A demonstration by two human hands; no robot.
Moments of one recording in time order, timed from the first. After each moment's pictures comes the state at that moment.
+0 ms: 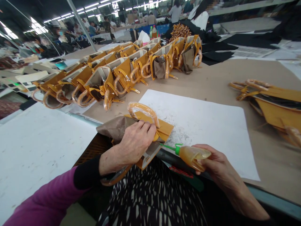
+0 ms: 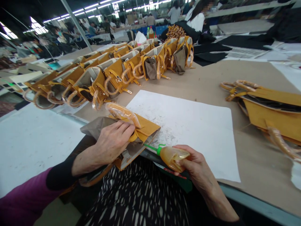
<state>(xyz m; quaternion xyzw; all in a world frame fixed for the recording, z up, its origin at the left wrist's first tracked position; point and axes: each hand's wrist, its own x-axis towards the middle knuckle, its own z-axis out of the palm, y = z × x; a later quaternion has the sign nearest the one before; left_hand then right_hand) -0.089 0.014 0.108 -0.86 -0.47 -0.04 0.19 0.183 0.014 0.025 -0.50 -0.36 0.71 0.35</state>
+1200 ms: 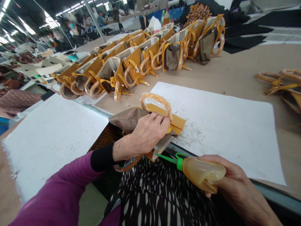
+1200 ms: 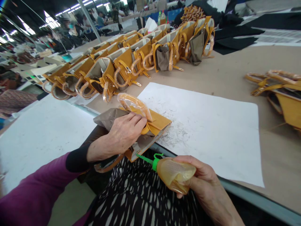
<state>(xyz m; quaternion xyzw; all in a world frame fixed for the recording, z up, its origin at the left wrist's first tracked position) -0.087 0.014 0.112 -0.86 -0.47 0.00 0.18 0.159 -0.026 0.052 -0.47 -0.34 0.77 0.27</state>
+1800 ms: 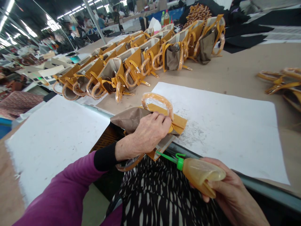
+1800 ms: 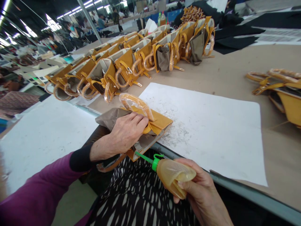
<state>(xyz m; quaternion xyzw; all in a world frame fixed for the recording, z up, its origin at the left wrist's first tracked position) -0.089 0.013 0.109 -0.86 -0.47 -0.01 0.18 0.147 -0.049 0.044 -0.48 -0.25 0.77 0.35</state>
